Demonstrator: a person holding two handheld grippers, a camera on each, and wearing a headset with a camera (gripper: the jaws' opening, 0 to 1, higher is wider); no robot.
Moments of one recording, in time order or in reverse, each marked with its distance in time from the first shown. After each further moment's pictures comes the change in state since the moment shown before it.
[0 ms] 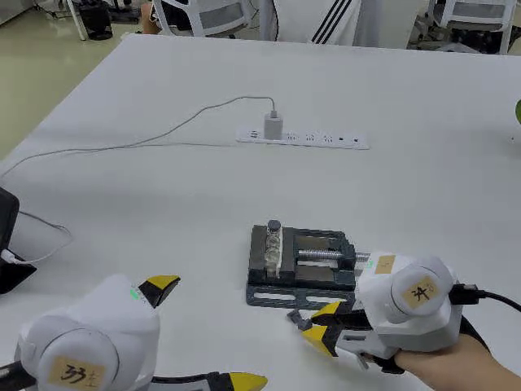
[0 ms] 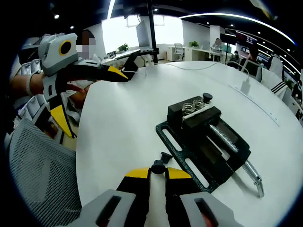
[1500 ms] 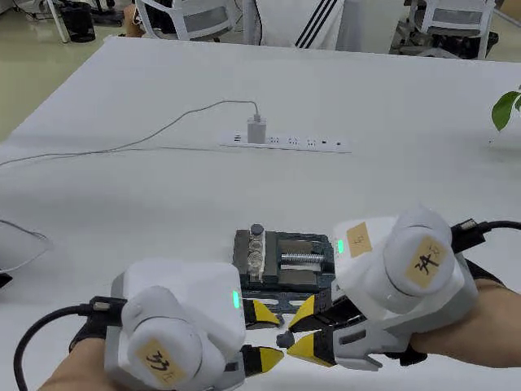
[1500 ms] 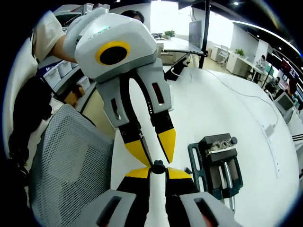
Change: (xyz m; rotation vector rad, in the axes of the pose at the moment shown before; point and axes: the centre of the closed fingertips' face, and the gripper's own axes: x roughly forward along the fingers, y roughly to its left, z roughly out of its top) left arm 0.036 -0.074 0.030 0.515 0.075 -0.391; right arm -0.046 0.055 0.037 -0.342 0.148 0.210
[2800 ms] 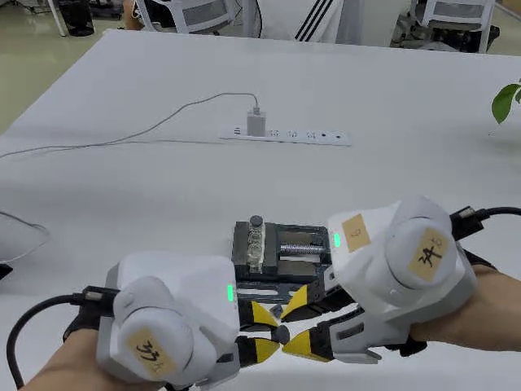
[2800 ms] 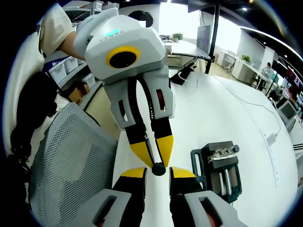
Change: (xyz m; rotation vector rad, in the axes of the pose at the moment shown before) left arm -0.004 -0.004 -0.002 -0.007 -0.005 -0.003; right arm -0.005 0.003 0.010 -0.045 -0.036 0.022
